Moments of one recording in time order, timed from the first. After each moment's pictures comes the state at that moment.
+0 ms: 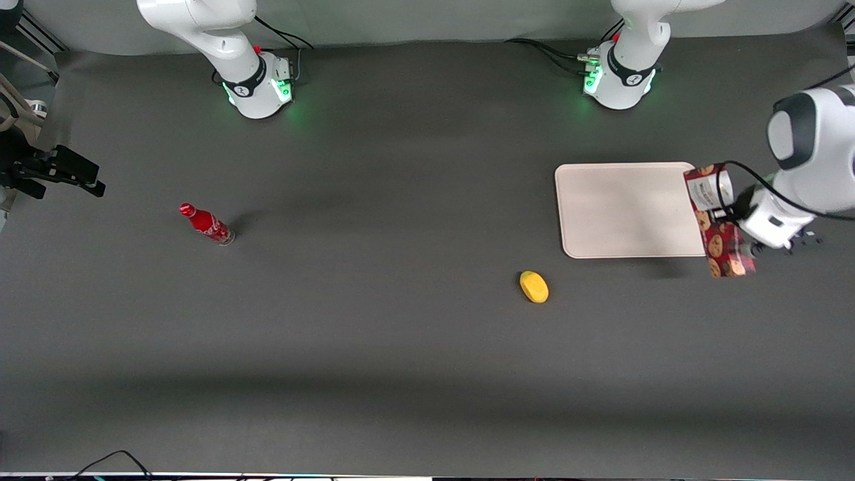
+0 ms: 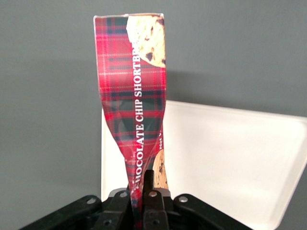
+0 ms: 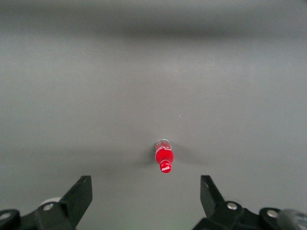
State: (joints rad) arm 0.09 0.04 0.03 -2.18 0.07 2.04 -0.05
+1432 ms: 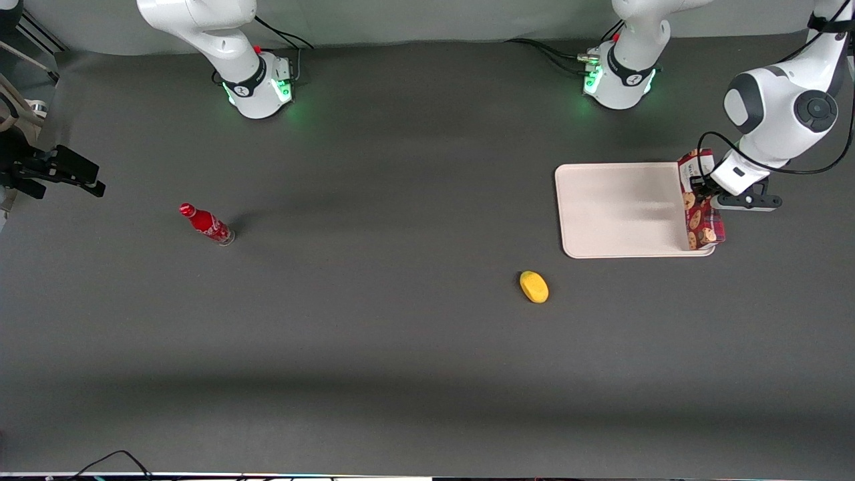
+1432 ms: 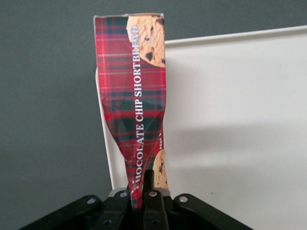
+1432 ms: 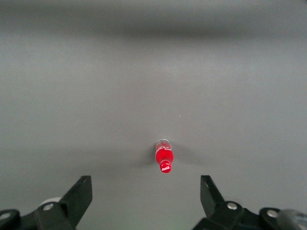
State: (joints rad) arm 0.24 -0.06 0.05 -2.69 0.07 2.63 0.30
